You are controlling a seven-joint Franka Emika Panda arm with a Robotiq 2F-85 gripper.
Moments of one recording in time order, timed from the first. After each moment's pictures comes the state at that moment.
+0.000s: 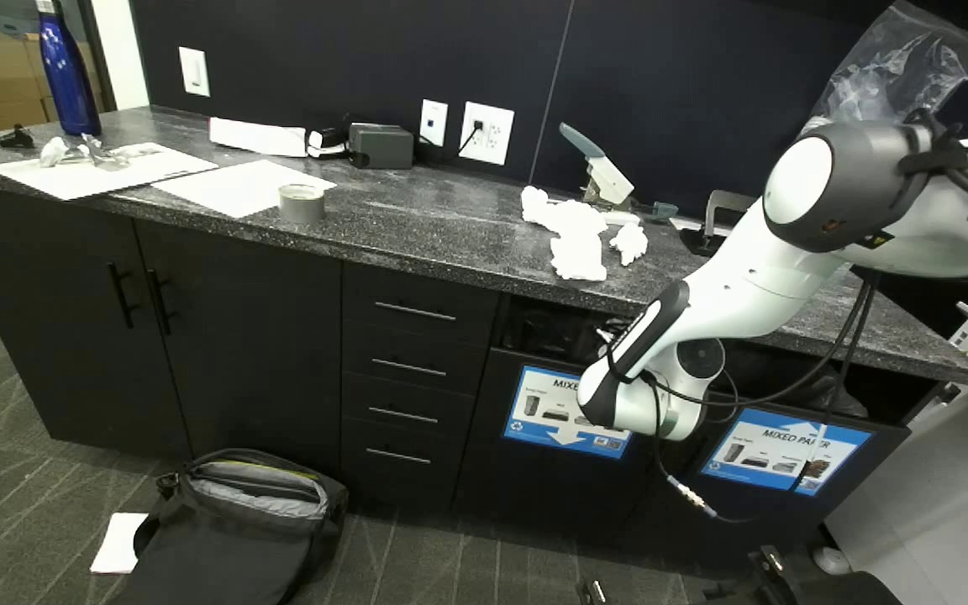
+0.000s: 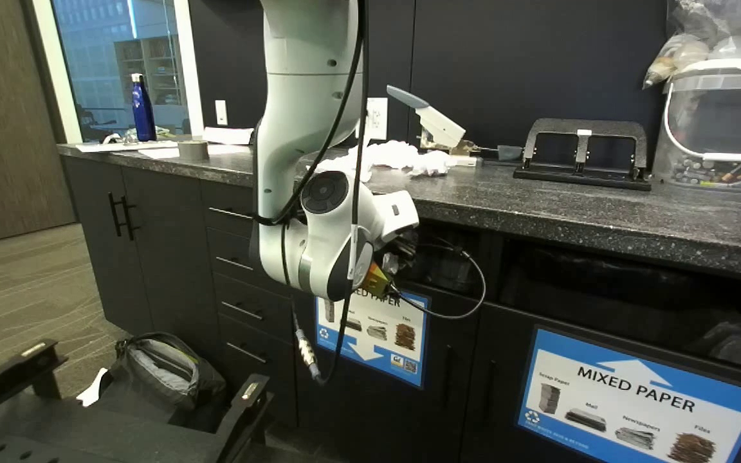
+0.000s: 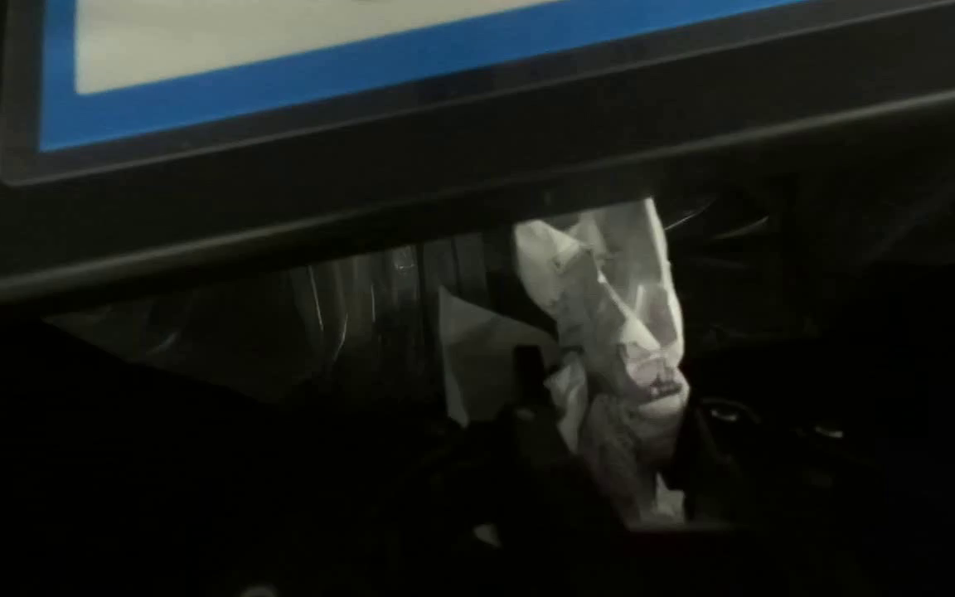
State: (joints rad) arm -0.20 1.15 0.03 -1.85 0.06 4.00 0.15
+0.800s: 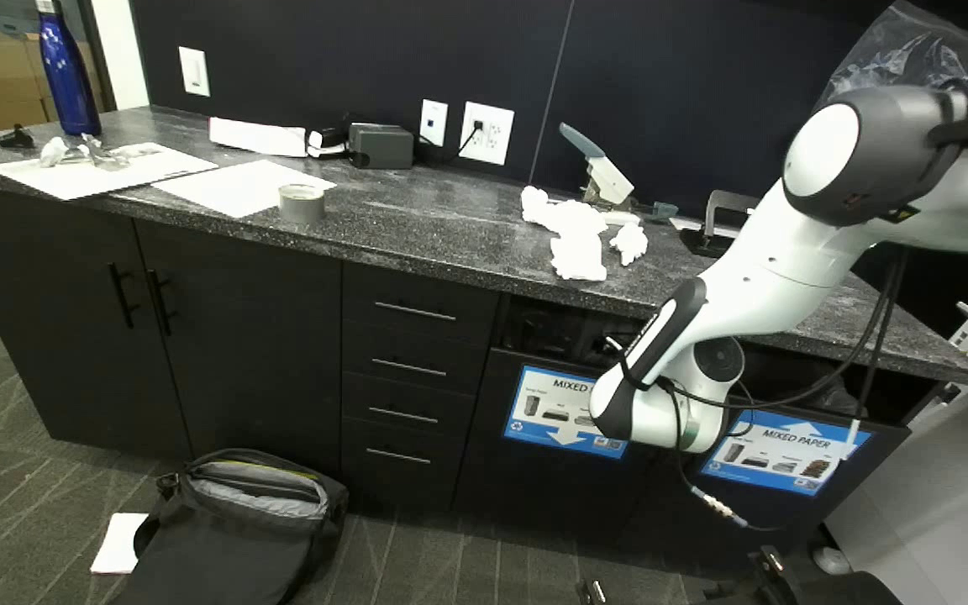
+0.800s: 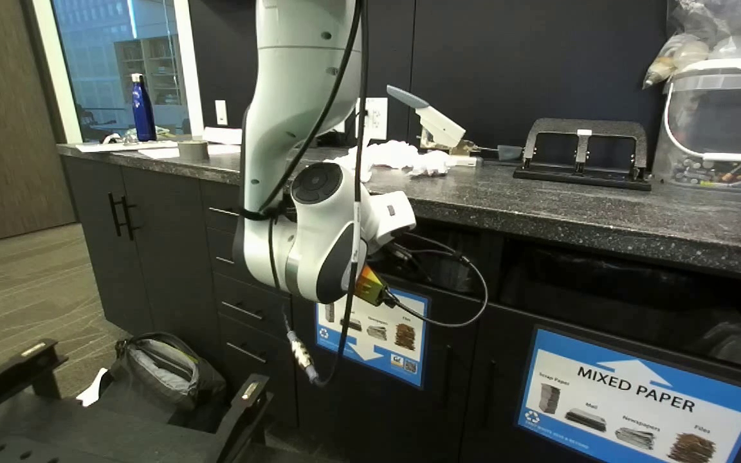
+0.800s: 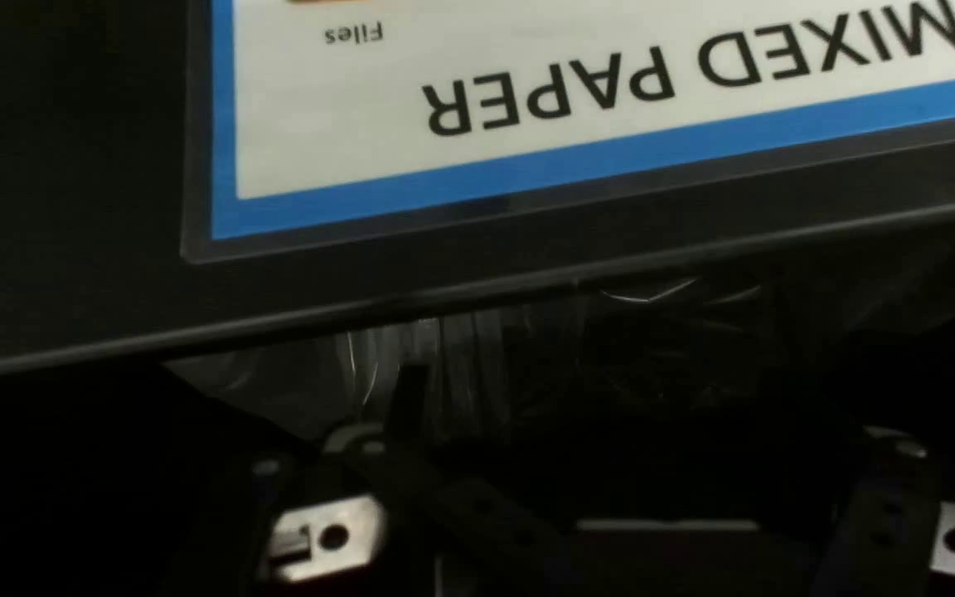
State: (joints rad) arm -0.20 1.05 0.02 -2.03 0.04 3.99 0.15
